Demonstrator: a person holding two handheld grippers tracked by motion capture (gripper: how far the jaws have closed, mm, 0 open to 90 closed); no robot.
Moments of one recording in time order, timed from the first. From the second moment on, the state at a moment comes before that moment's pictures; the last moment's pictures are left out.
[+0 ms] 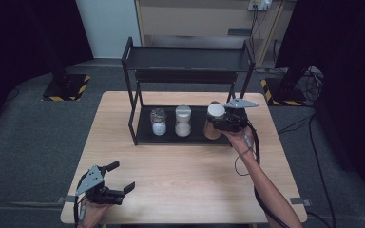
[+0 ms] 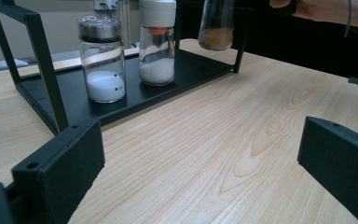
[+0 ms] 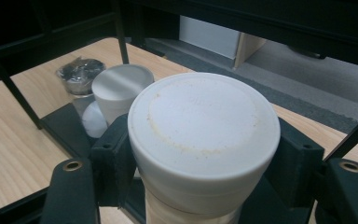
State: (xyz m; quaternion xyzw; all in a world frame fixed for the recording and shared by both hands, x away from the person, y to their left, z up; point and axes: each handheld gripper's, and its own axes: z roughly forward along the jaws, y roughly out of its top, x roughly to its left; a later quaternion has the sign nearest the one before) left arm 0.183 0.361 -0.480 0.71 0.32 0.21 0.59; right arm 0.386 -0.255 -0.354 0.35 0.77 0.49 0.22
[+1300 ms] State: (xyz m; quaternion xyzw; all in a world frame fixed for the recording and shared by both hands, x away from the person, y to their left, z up) left arm 0.181 0.364 -0.481 0.71 0.33 0.21 0.59; right arm 0.415 -0.229 -0.394 0.38 0.76 0.47 0.24
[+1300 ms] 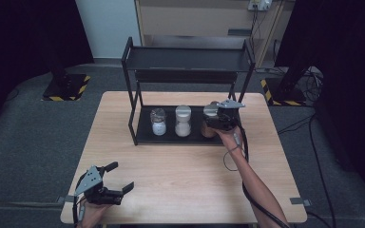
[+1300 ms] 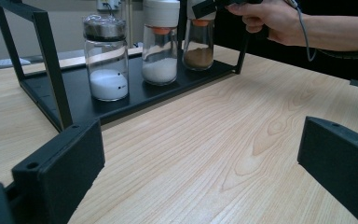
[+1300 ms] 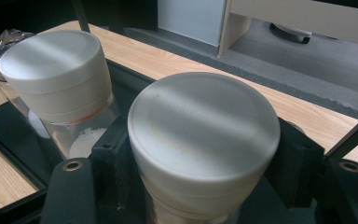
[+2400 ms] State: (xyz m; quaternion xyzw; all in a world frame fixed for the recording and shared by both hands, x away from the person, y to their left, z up) left arm 0.180 0.363 -0.481 0.71 0.32 0.21 0.59; right arm 0.409 -0.233 -0.399 0.38 0.75 0.48 0.25
